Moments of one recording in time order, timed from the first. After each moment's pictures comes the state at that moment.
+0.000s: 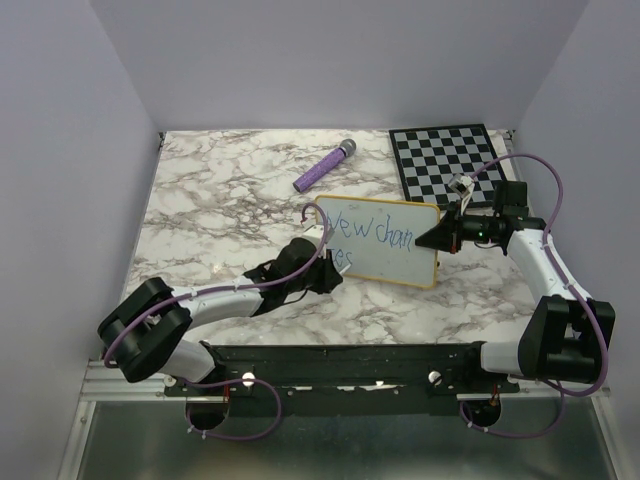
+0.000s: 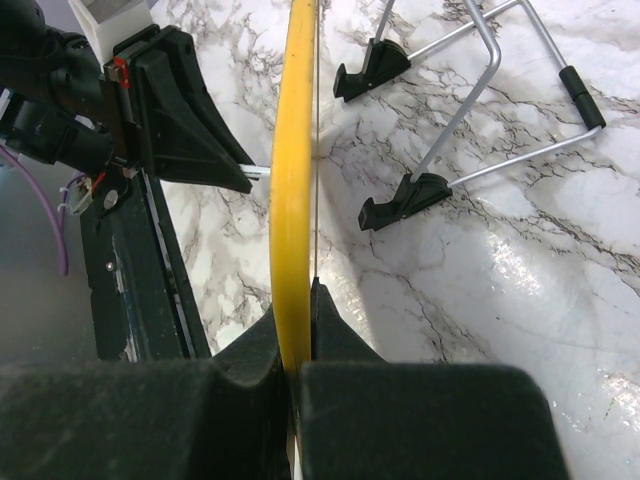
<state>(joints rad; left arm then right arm) -0.85 1.39 0.58 0.26 0.05 -0.57 -0.11 1.33 0.91 -0.58 -1.22 -0.47</state>
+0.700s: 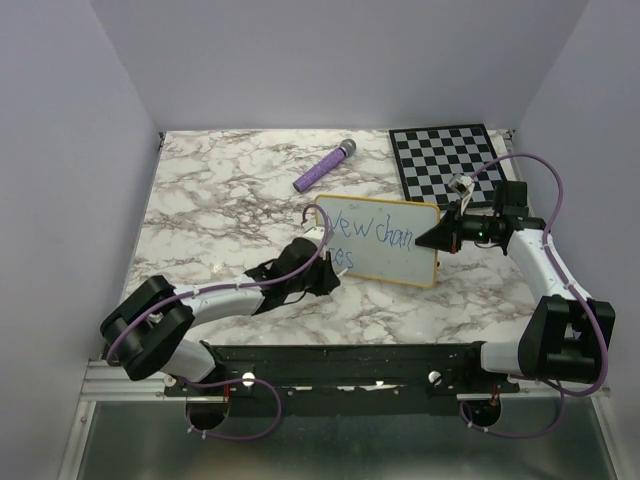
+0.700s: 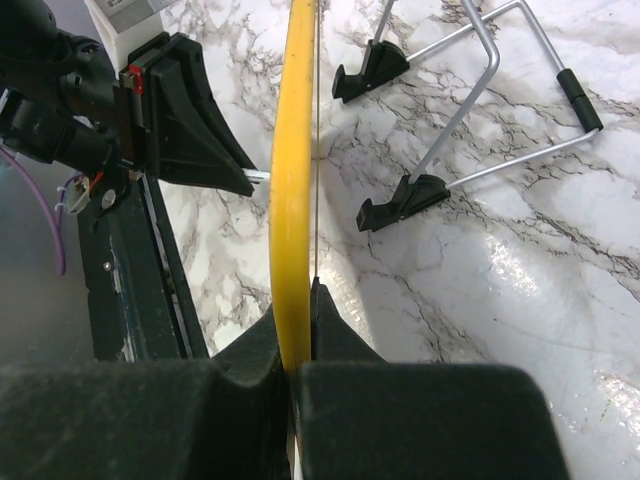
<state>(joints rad) -0.85 1.41 0.59 0.22 0.06 -0.57 -0.11 1.33 0.91 -0.57 -1.22 -0.47</state>
